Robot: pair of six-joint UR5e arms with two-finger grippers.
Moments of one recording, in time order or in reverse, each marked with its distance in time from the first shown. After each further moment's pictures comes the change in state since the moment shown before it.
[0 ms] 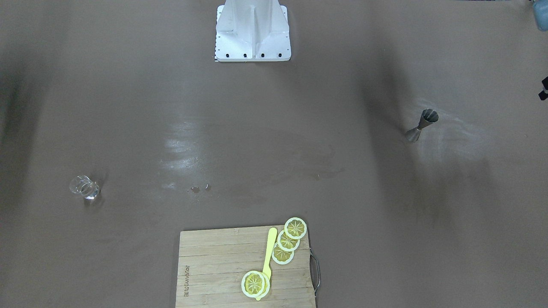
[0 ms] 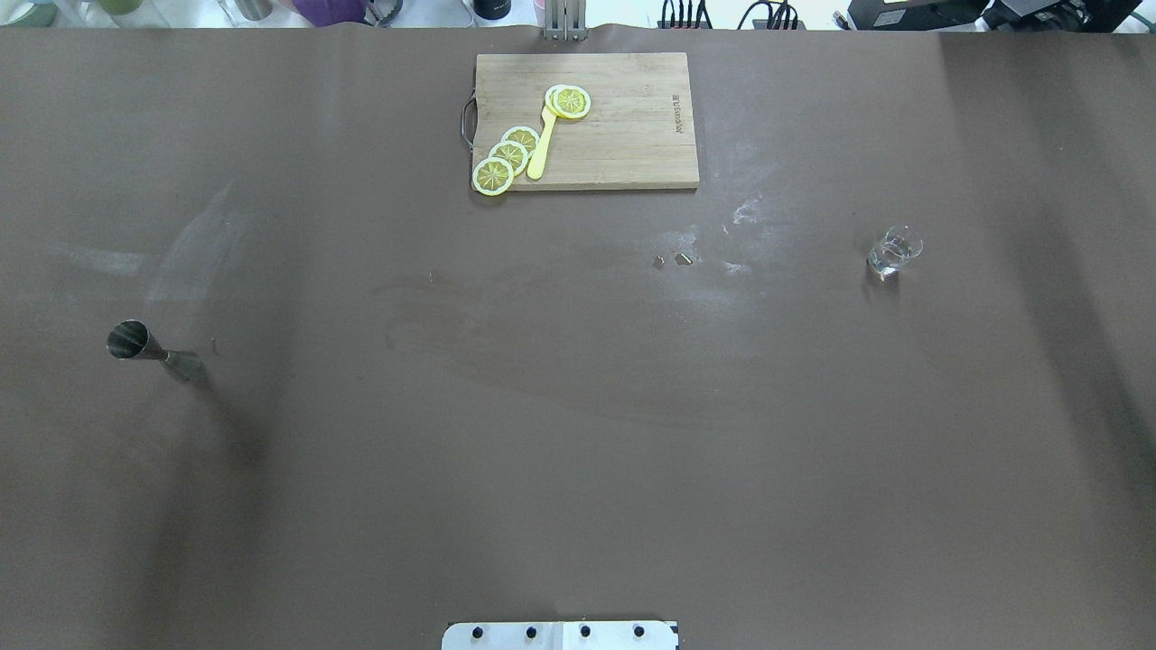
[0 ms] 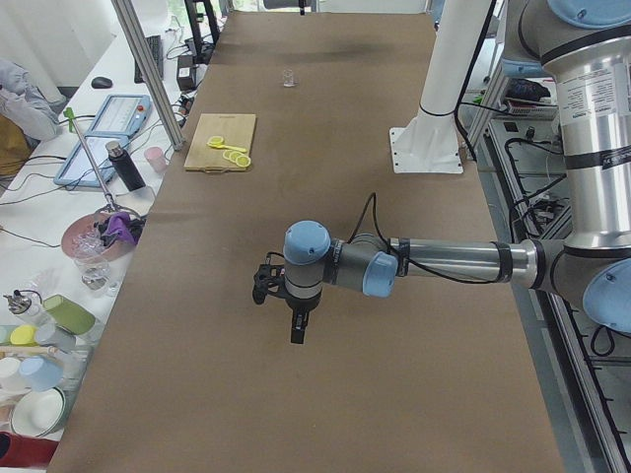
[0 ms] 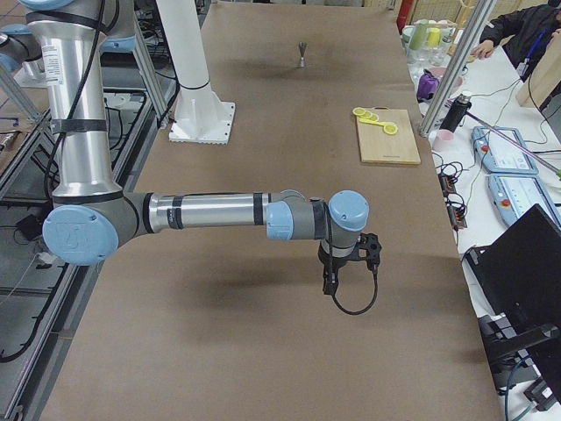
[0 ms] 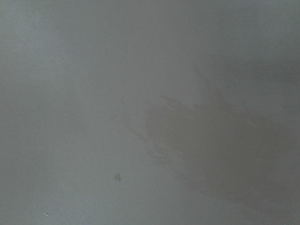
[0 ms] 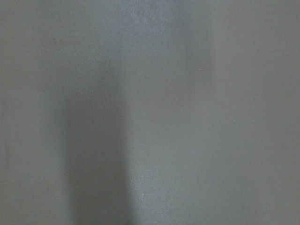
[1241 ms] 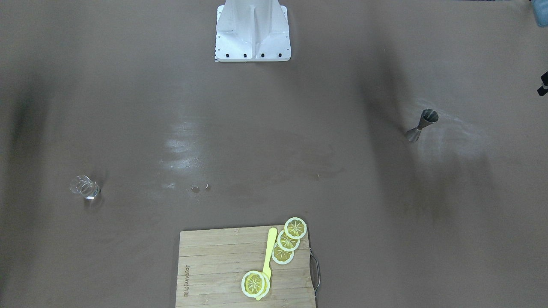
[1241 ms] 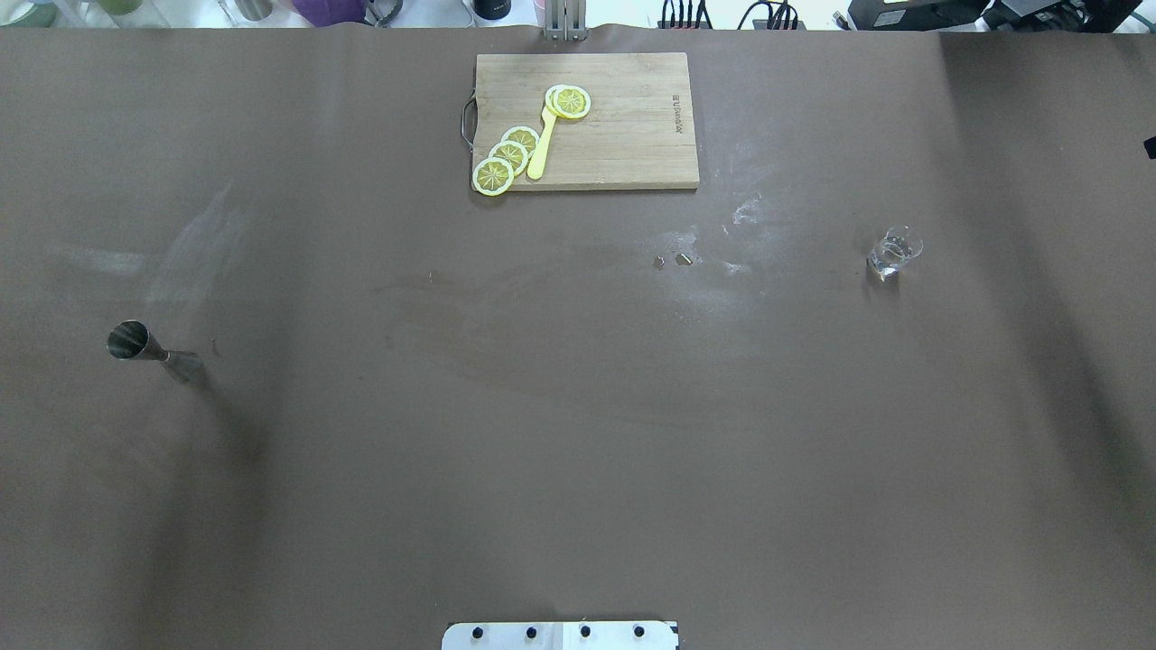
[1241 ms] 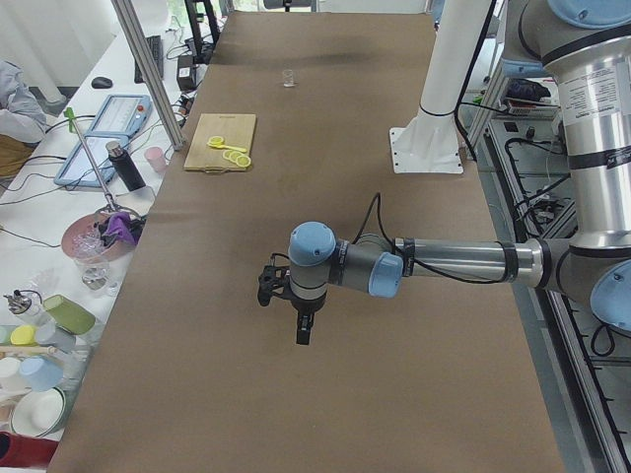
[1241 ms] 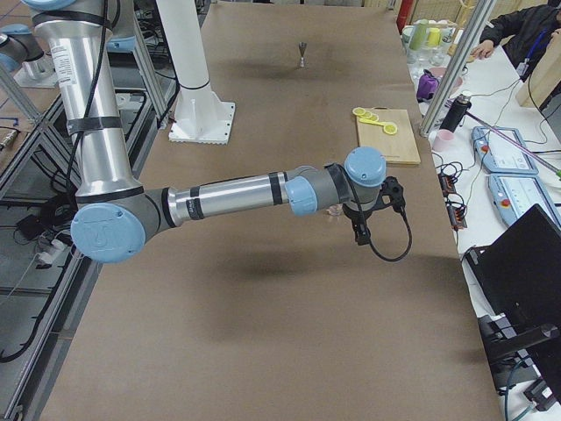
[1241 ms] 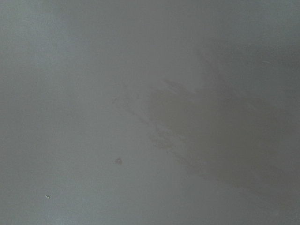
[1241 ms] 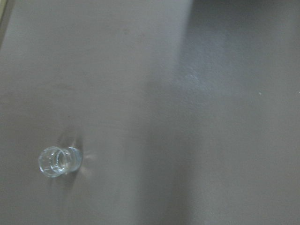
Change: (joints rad) left arm -0.003 0.014 -0.010 0.006 -0.007 -0.001; right arm -0.042 0.116 0.048 0.189 0.156 -0.003
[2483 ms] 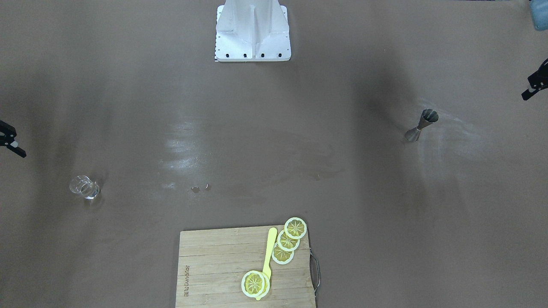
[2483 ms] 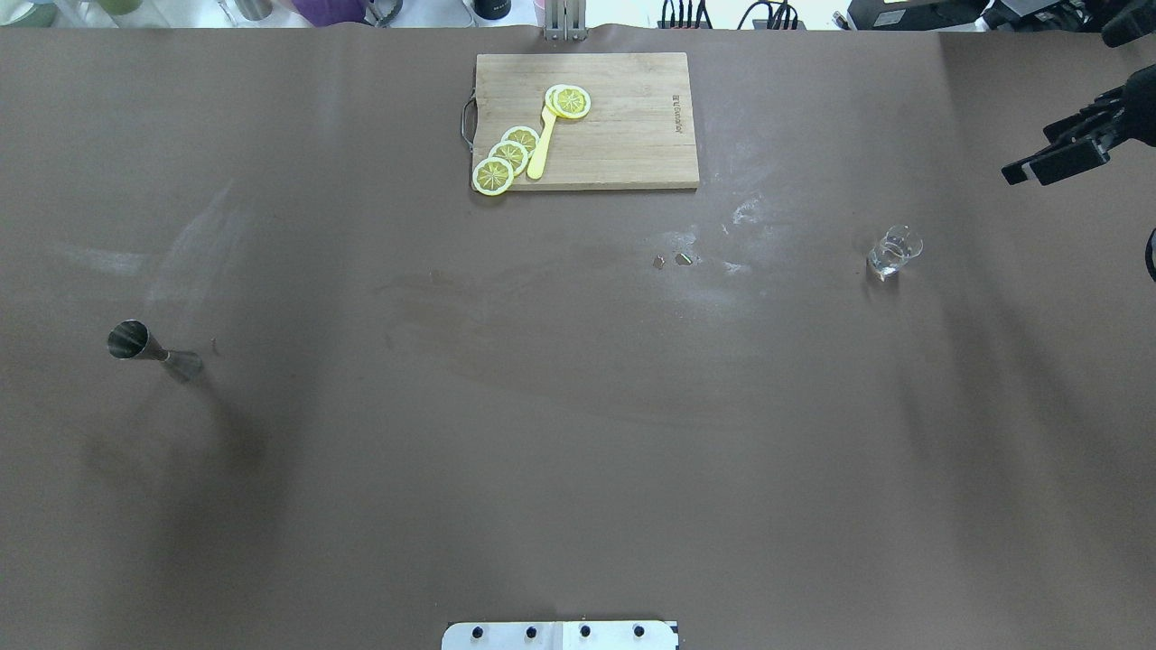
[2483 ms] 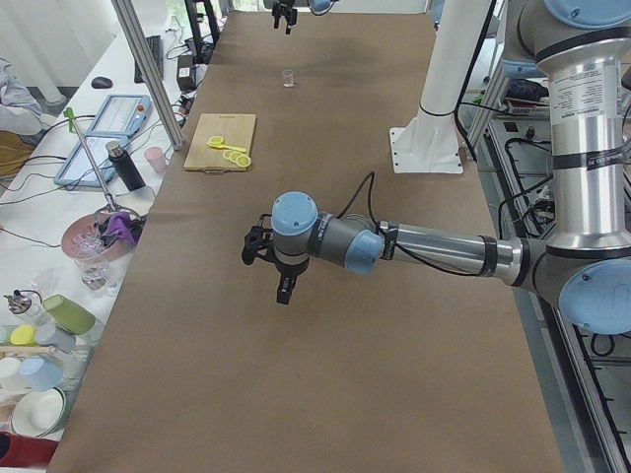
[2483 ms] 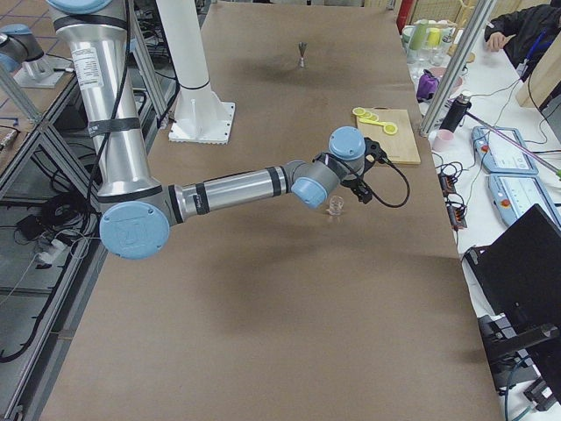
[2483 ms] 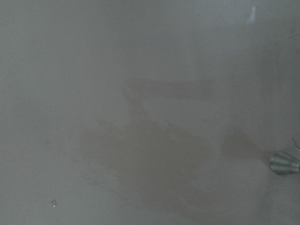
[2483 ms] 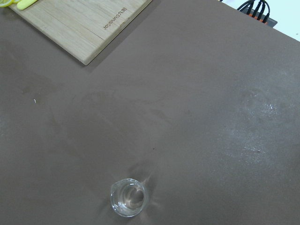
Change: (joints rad) left arm 0.044 -0.111 -0.035 -0.009 -0.134 -0.003; right arm -0.193 -0.003 -0.008 0.432 -0.048 -0.001
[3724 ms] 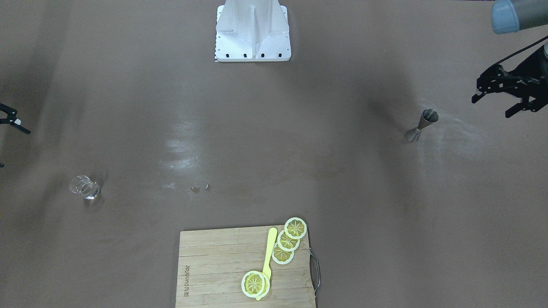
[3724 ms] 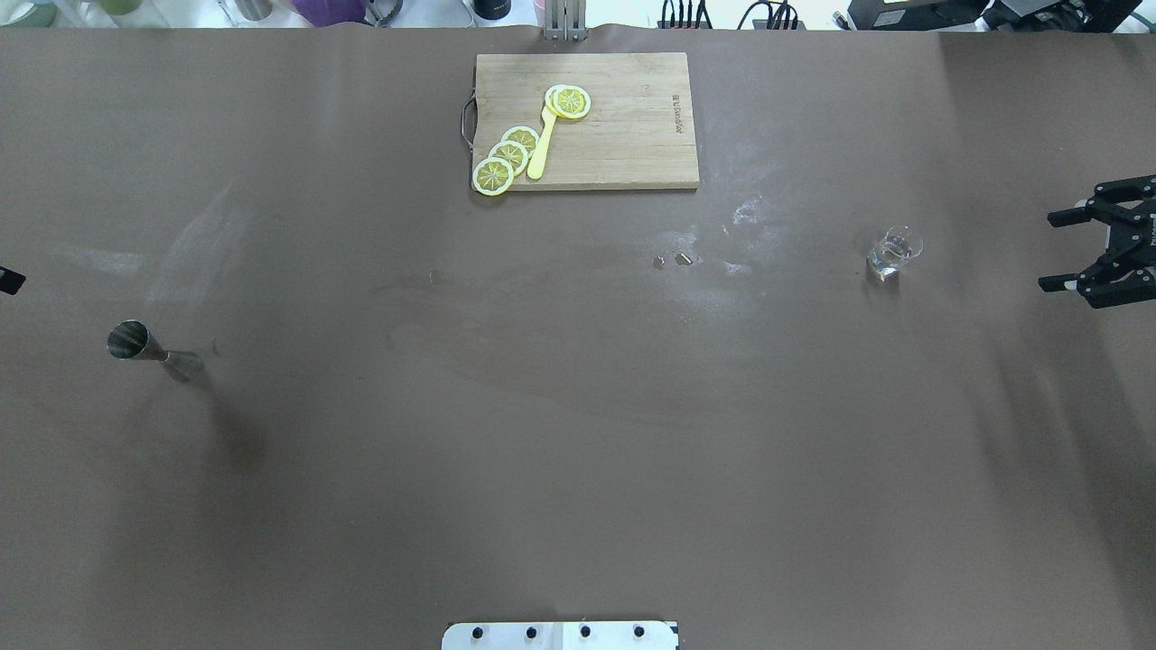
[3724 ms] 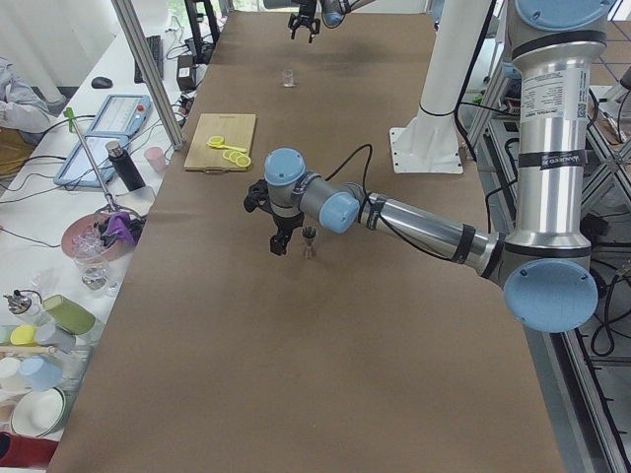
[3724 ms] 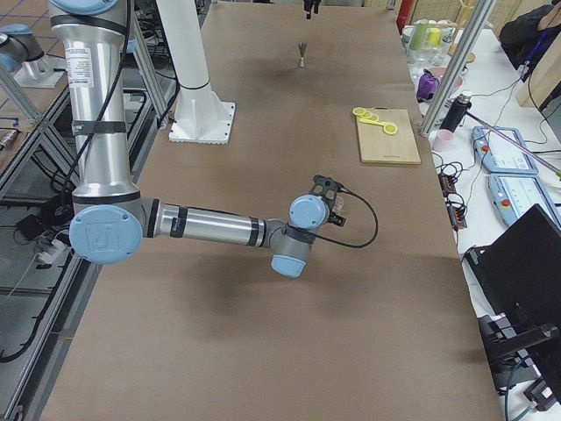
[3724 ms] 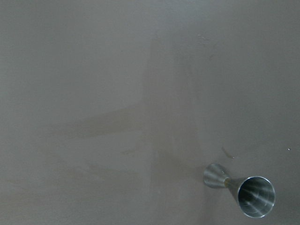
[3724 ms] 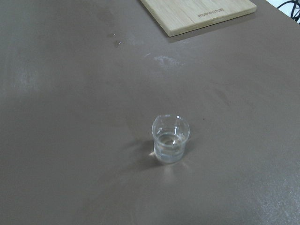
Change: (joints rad) left arm 0.209 -0.082 -0.117 0.060 0.054 0.000; right arm -0.028 -0.129 -0.323 0.829 0.092 -0.166
